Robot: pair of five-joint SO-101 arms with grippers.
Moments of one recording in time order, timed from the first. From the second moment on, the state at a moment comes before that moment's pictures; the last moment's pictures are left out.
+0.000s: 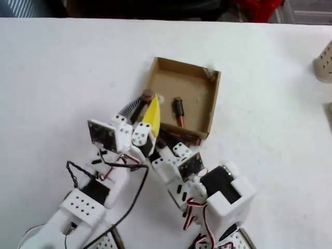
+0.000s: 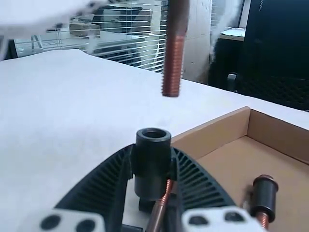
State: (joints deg) left arm 24.2 -60.5 87.4 -24.5 14.9; right arm -36.7 13.7 92.4 -95.6 3.6
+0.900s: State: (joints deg) left arm 24.1 -64.9 94.9 -22.2 14.9; right arm -36.8 13.6 92.4 -95.6 3.6
